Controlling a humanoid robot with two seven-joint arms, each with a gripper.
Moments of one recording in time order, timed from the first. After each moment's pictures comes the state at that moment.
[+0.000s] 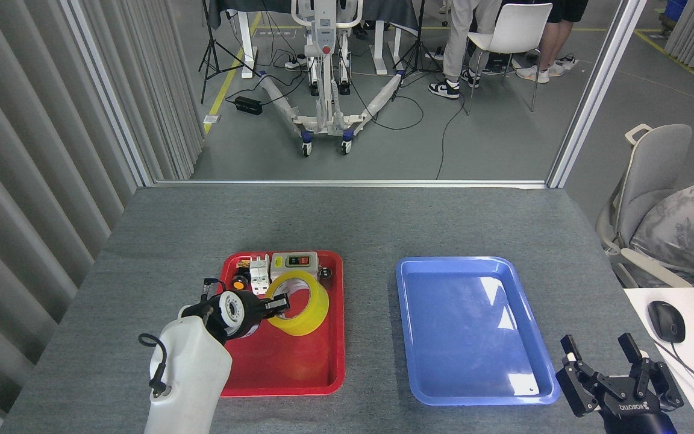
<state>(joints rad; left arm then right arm) -0.57 -0.10 0.09 -1.09 -1.17 0.10 -0.94 0.20 -0.30 -0.13 -1.63 1.10 -0.21 -0.18</state>
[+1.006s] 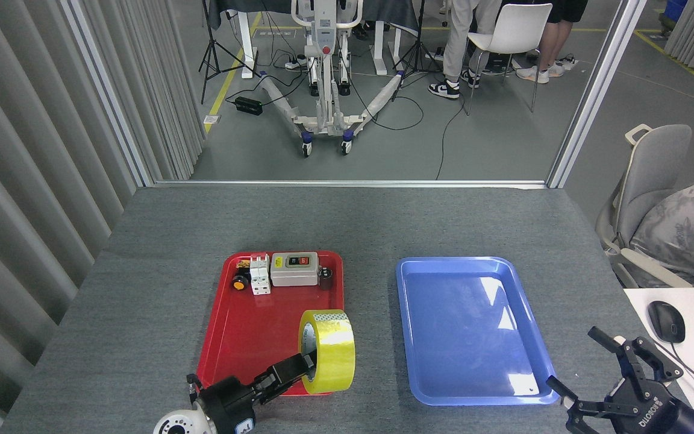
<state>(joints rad) -0.06 -0.12 0.07 -1.56 -0.39 -0.23 -0.99 0.20 -0.88 0.21 -1.69 1.10 -0.38 -0.46</state>
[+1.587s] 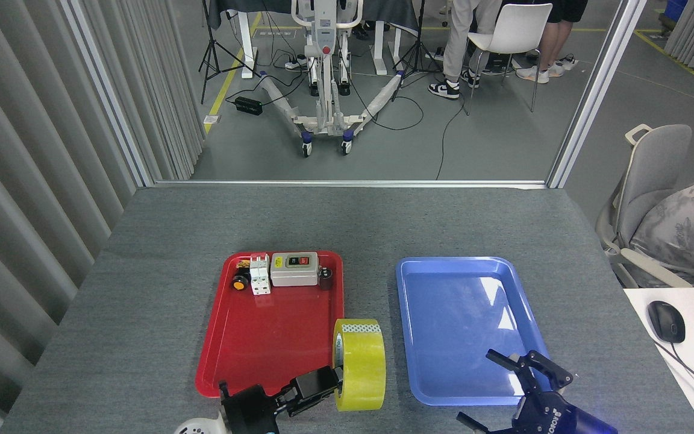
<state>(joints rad) -0.02 -0.12 -0.05 -1.64 -0.20 -0.21 -1.05 0.04 -0.66 0.38 -1.68 1.30 -0.54 -0.44</state>
